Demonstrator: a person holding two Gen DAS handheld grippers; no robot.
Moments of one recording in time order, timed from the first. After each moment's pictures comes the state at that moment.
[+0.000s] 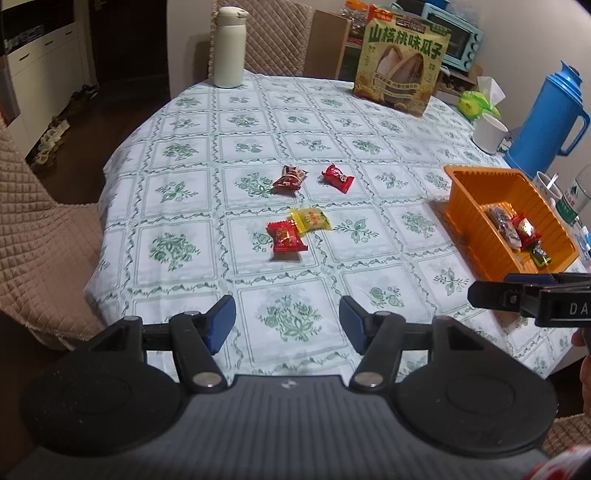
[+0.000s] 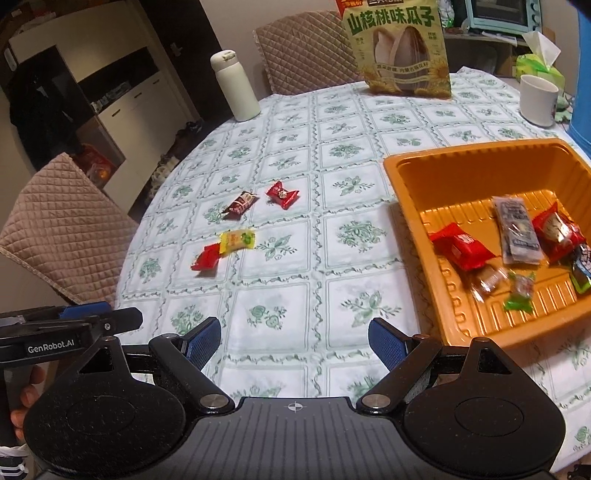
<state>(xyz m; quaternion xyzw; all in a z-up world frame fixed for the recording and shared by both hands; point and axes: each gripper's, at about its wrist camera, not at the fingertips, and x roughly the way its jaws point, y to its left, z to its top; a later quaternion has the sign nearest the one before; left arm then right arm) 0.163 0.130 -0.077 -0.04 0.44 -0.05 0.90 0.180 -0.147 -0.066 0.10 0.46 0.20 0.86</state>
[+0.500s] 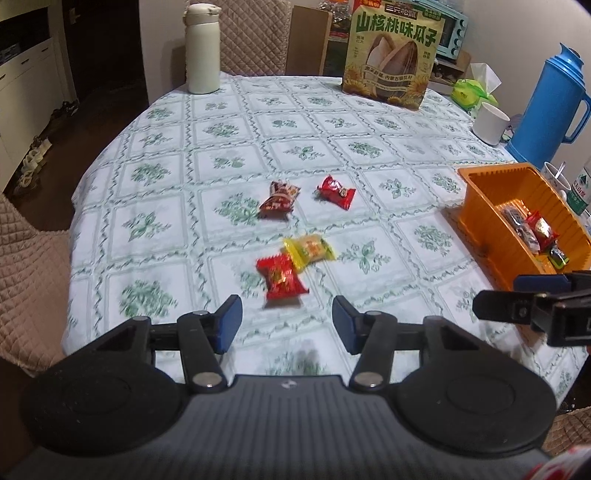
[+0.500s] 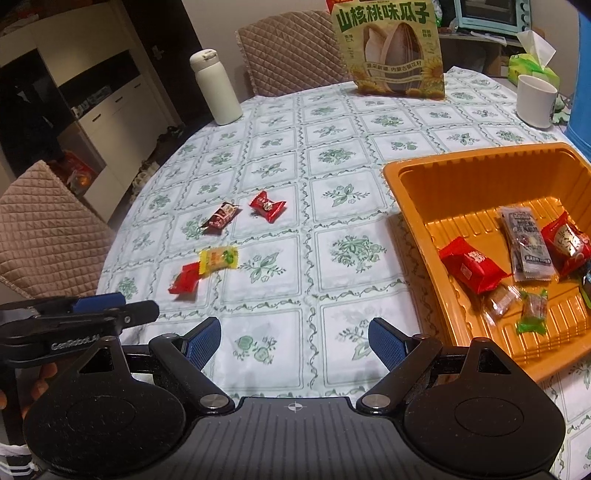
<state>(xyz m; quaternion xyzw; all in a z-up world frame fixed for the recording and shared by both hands) 0.224 0.122 -0.101 -0.01 0.43 -0.08 0.90 0.212 -0.135 -0.079 0.11 0.46 0.17 0.87</state>
